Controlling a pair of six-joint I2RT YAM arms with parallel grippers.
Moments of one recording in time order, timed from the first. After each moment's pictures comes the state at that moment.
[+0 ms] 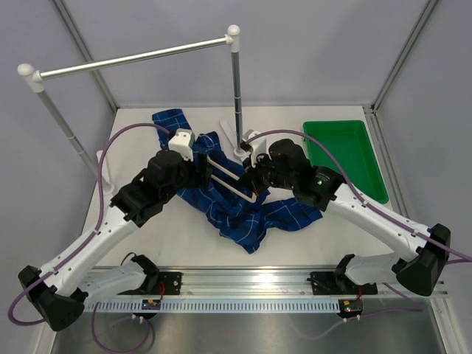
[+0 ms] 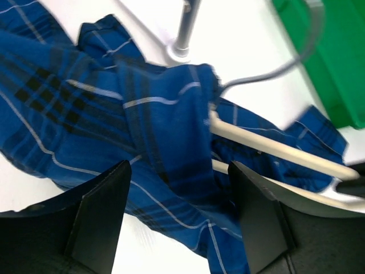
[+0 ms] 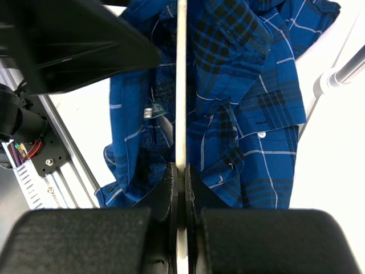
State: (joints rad) left arm -0.68 0.97 1.01 -0.50 -0.22 -0.32; right arm 0.87 1.28 1.22 -0.41 -0.15 0.09
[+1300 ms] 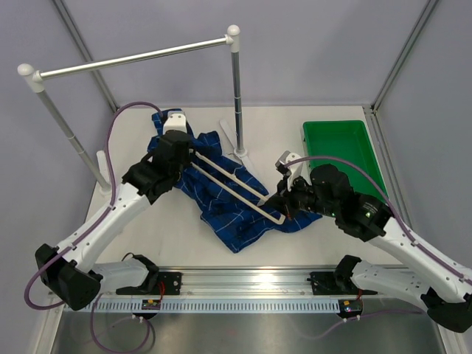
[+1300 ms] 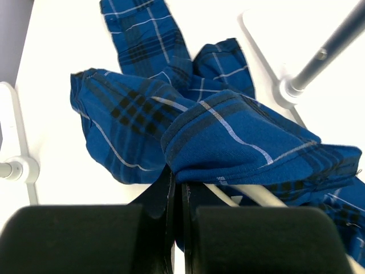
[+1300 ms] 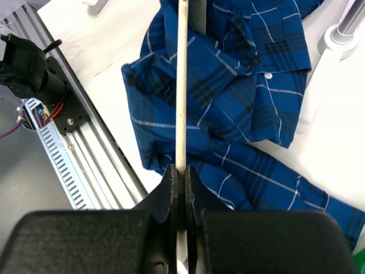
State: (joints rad) left arm -0.60 1.17 1.17 -0.56 -0.58 -0.28; right arm 0.87 0.90 1.03 -0.57 -0.17 0.13
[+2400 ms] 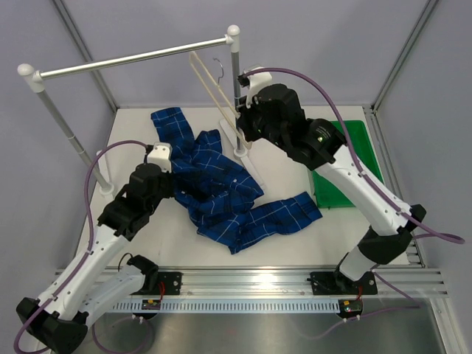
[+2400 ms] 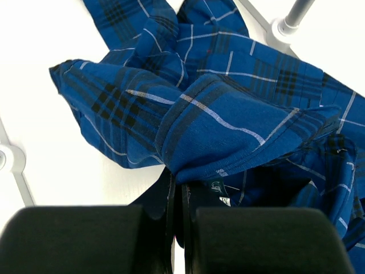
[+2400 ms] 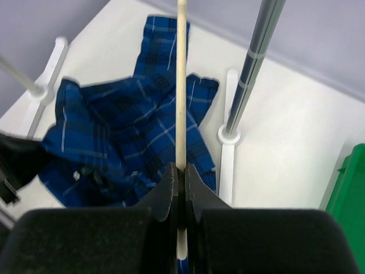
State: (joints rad) left arm -0.49 0.79 0.82 -0.52 -0.31 -0.16; right arm 0.87 1.60 2.00 -0.78 0.27 0.15
